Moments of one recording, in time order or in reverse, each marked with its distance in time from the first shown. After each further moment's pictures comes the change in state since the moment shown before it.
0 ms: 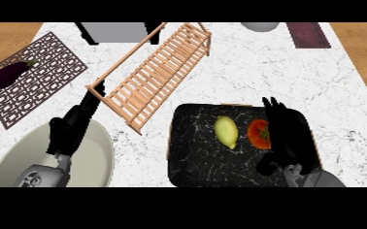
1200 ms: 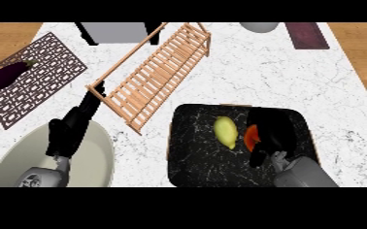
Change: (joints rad) left arm 0.017 -0.017 0.021 -0.021 -0.024 -0.023 0.015; right arm -0.062 0.087 -0.020 0.236 0.097 -0.094 -0.225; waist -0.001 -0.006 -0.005
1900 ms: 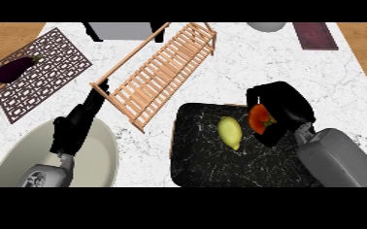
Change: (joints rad) left arm -0.020 -0.016 -0.008 -0.002 -0.017 -0.001 0.008; right arm -0.176 -0.168 -0.042 -0.016 -0.174 0.182 -0.475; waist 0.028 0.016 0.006
